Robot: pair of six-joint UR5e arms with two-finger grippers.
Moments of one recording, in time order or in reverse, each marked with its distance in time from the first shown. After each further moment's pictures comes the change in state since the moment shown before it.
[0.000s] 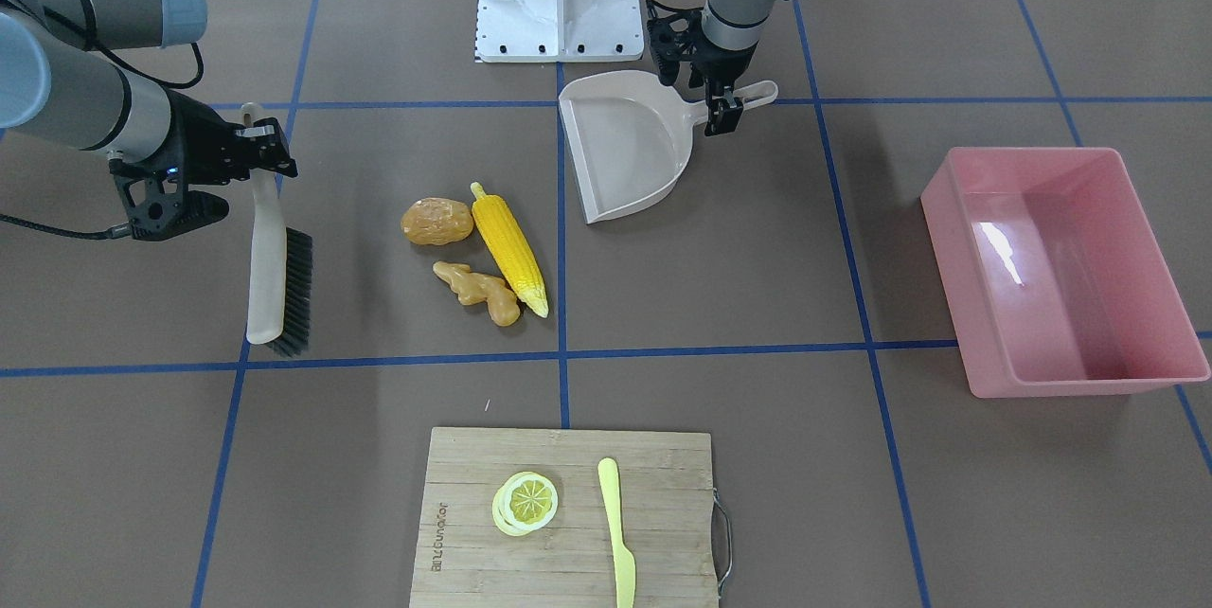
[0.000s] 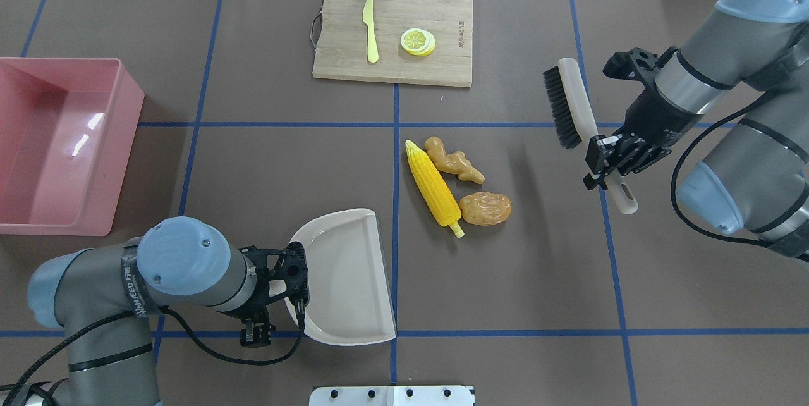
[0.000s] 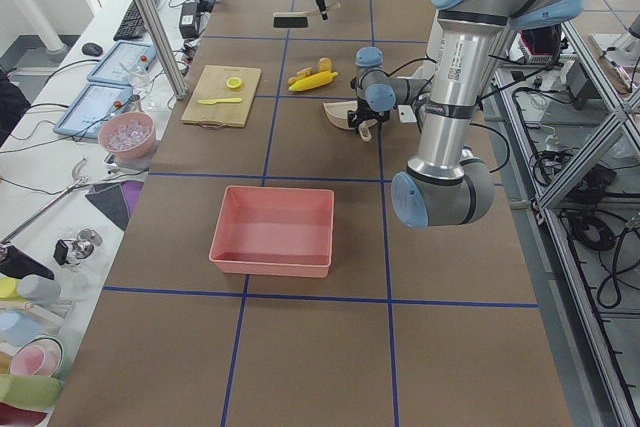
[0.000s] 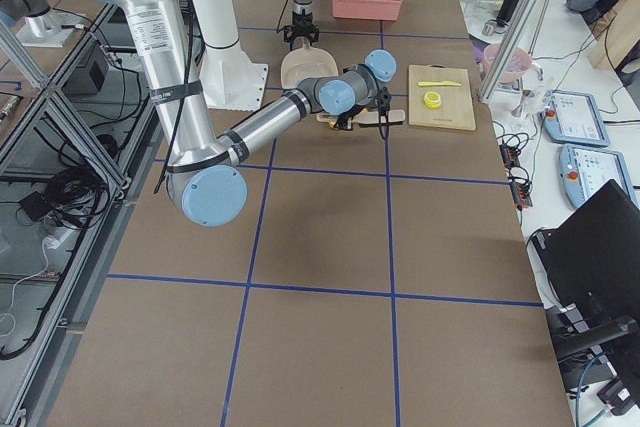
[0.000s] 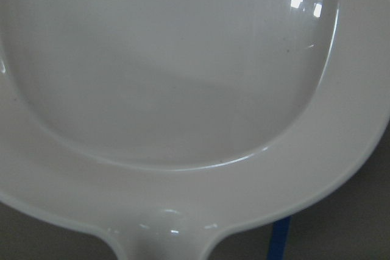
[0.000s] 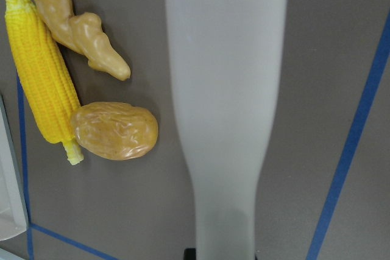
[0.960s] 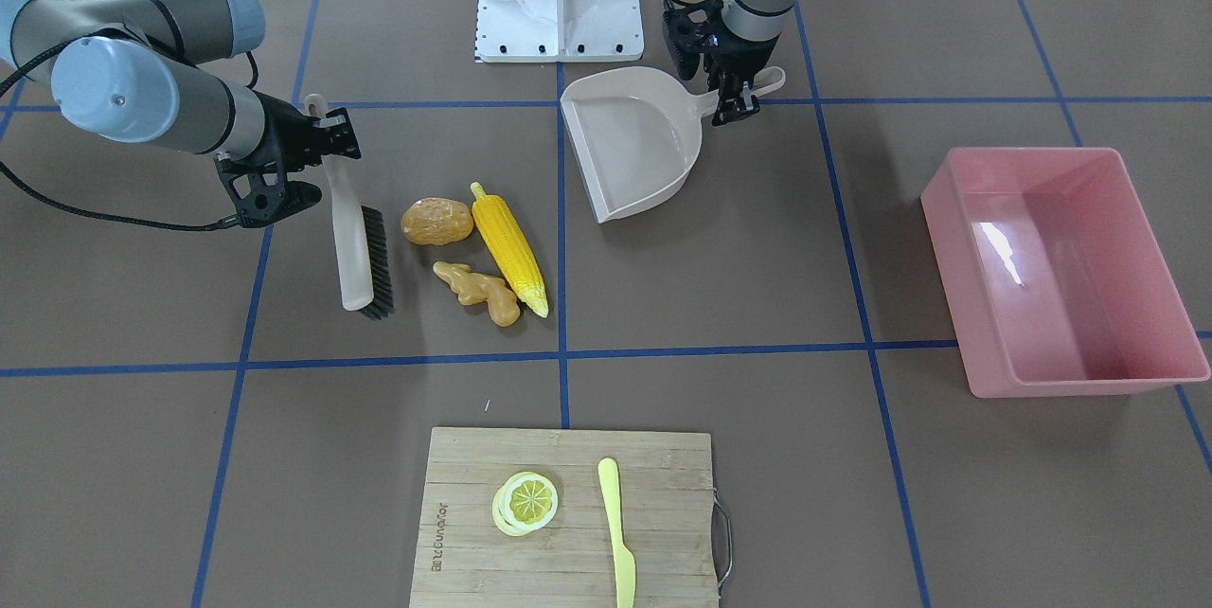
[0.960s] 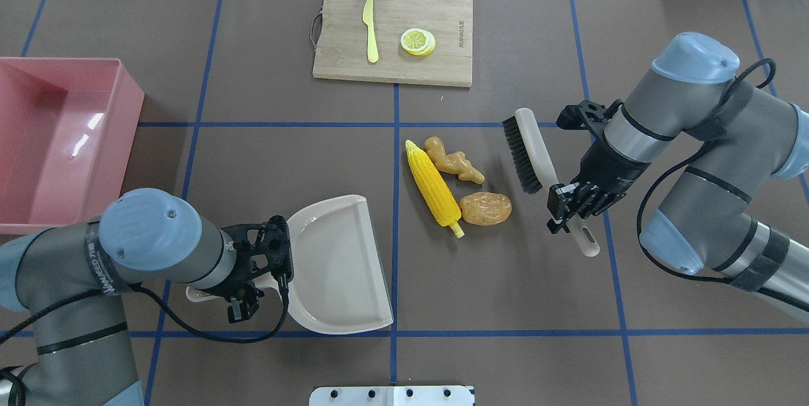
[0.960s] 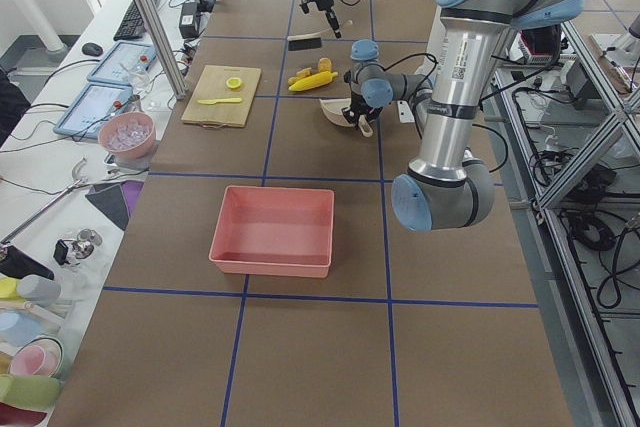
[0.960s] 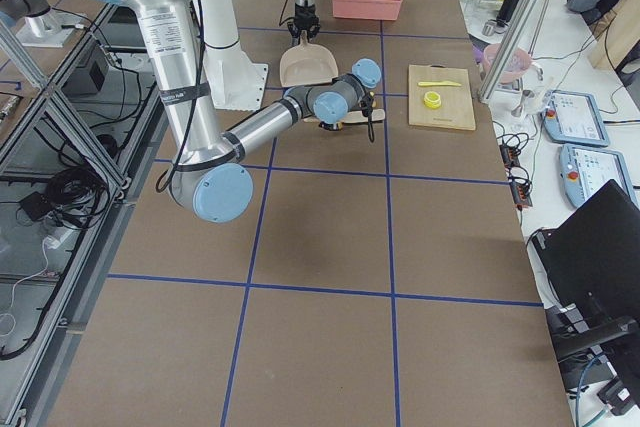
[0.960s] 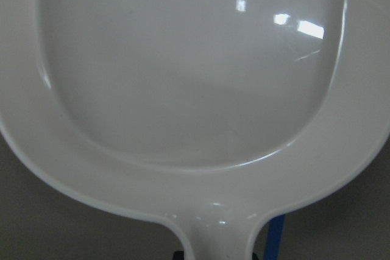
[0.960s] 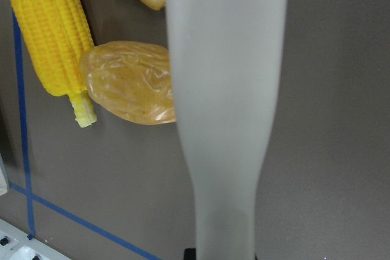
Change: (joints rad) left arm -0.087 0.015 -0.060 0.044 -0.026 0.018; right arm -0.136 -0.001 -0.063 0.180 -0.002 0.103
